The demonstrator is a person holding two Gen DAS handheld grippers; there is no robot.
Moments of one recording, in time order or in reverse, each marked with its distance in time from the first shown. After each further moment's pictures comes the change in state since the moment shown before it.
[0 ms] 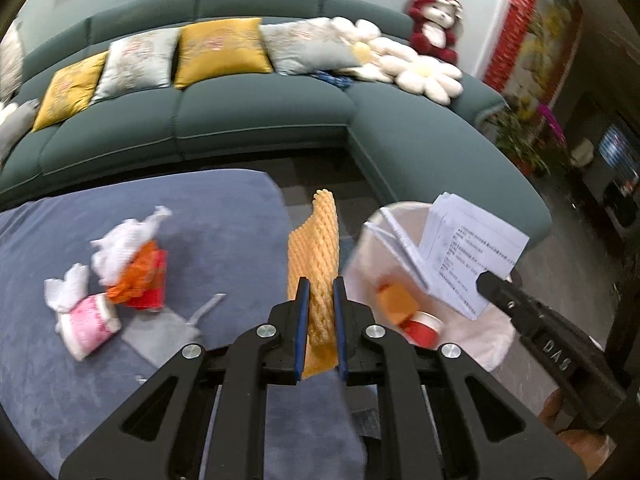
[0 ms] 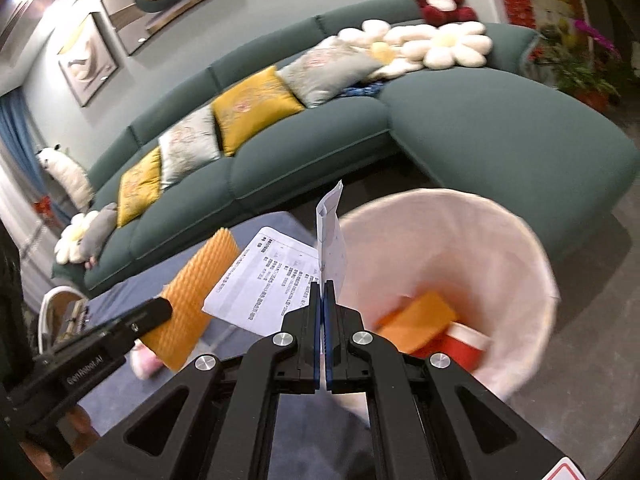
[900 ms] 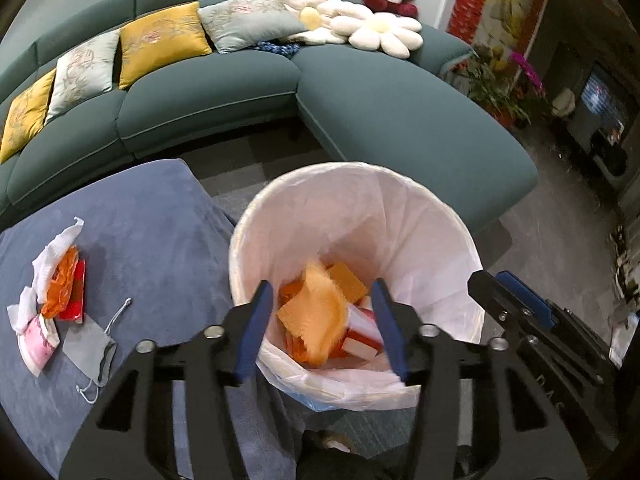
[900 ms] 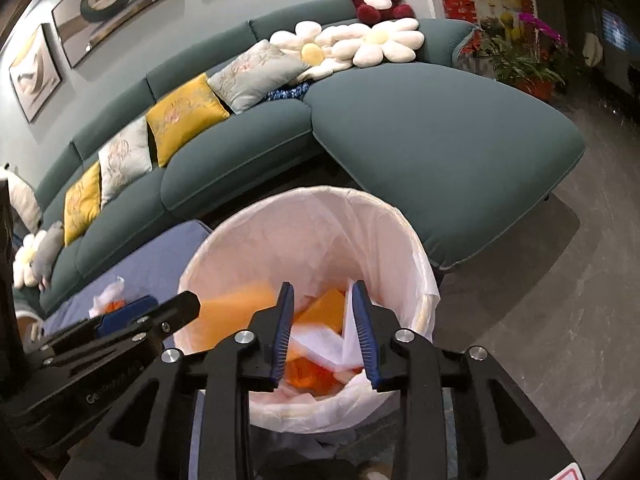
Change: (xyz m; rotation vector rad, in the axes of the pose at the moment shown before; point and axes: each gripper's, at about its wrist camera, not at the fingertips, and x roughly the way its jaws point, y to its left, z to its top) left arm 0.063 -0.092 0.000 0.112 0.100 -0.034; right arm -0.015 -0.069 -0.003 0.073 -0.016 -0.188
